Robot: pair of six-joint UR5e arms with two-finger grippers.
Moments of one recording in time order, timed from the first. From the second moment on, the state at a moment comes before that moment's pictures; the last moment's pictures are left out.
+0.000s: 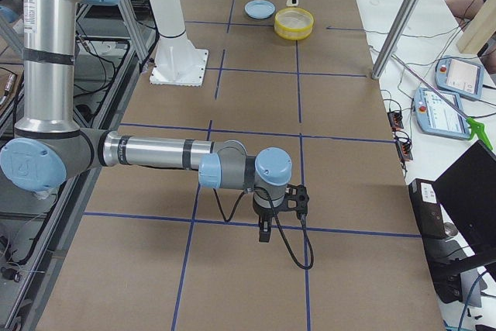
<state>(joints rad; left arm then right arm) -1.01 -1.90 -1.66 -1.88 -2.18 -0.88 1.57 -1.68 1.65 -1.57 2.29 0.01</state>
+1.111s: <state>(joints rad) -0.87 -1.99 -1.51 -1.88 -2.09 -1.06 1.57 -1.68 1.65 -1.57 2.29 0.01</state>
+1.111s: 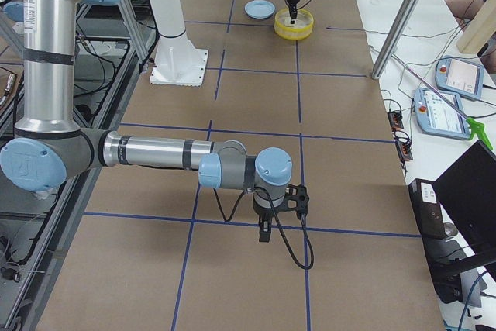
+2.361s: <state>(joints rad) -1.35 -1.85 -1.66 -1.70 -2.32 -0.40 1.57 -1.68 1.65 -1.57 2.29 0.01</state>
